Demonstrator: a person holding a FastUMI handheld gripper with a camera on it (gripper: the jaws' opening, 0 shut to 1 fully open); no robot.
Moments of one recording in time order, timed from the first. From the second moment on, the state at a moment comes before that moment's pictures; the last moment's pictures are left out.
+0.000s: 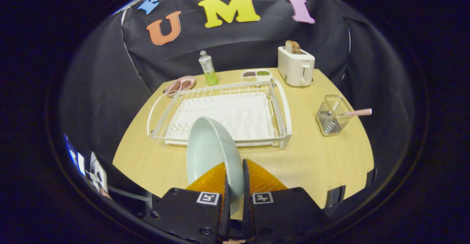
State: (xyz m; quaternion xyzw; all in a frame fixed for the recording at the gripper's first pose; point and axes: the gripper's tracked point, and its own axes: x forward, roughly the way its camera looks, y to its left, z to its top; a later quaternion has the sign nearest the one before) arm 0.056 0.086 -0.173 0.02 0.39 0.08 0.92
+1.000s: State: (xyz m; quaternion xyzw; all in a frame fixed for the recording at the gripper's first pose) arm 0.064 0.012 -0.286 0.01 0.36 0.10 0.93
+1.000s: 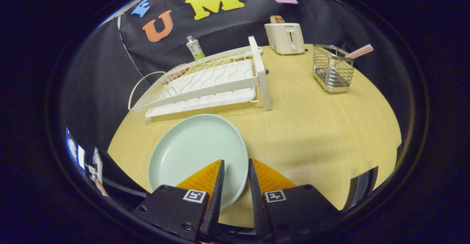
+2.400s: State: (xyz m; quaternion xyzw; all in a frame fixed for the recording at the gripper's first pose) arm 0.229 -0.201 -0.172 0.04 0.09 0.01 1.00
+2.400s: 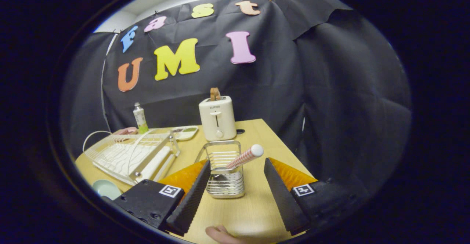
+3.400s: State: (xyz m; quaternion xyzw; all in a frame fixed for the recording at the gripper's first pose) arm 0.229 -0.176 -0.103 0.05 0.01 -0.01 1.00
